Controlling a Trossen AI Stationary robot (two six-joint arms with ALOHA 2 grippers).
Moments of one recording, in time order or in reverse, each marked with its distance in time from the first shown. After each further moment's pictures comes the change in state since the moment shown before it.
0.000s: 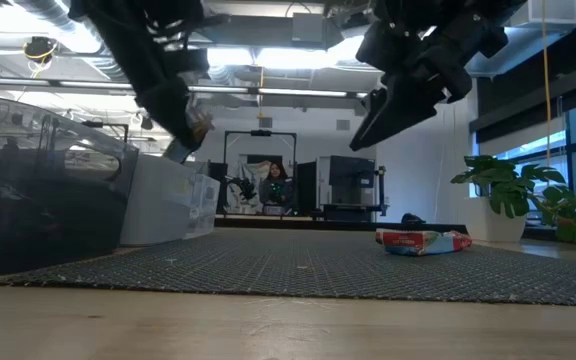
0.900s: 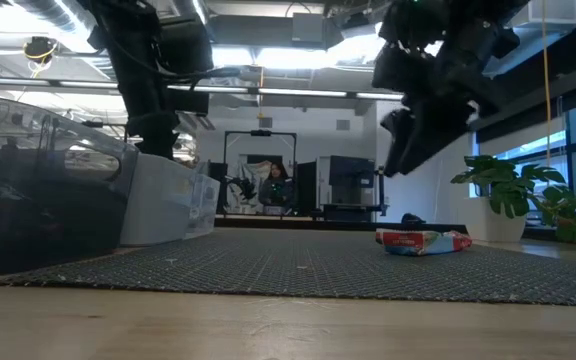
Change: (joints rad) left arm 0.131 0.132 0.000 -0.100 0.247 0.039; right arm 0.001 0.000 -0.006 -0.190 -0.003 0.043
